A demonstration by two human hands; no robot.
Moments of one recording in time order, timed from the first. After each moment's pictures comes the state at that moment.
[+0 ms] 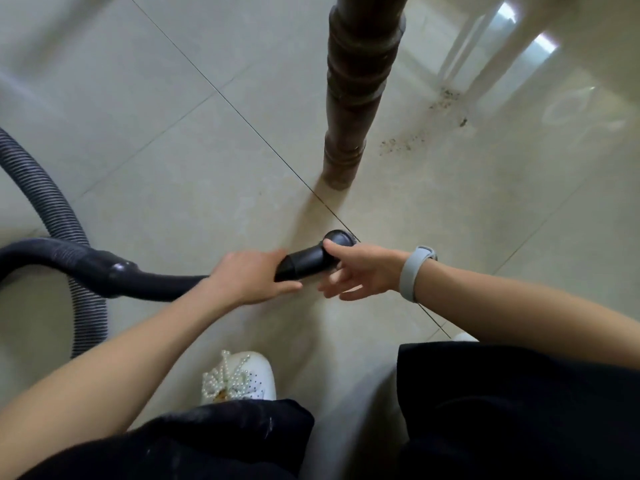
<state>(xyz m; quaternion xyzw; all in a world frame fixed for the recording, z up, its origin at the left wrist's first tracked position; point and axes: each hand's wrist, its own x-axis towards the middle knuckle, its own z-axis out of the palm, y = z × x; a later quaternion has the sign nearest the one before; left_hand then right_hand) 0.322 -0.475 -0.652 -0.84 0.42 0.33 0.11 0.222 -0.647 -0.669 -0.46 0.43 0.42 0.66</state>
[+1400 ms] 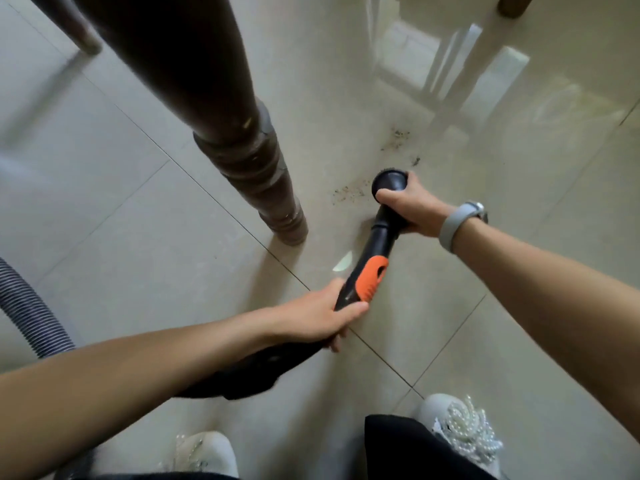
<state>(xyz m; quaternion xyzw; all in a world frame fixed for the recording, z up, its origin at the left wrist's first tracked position) 0.272 -0.629 -0.633 -0.70 0.28 0.62 -0.20 0.250 -0.845 -0.667 -0.60 0.50 0.07 0.62</state>
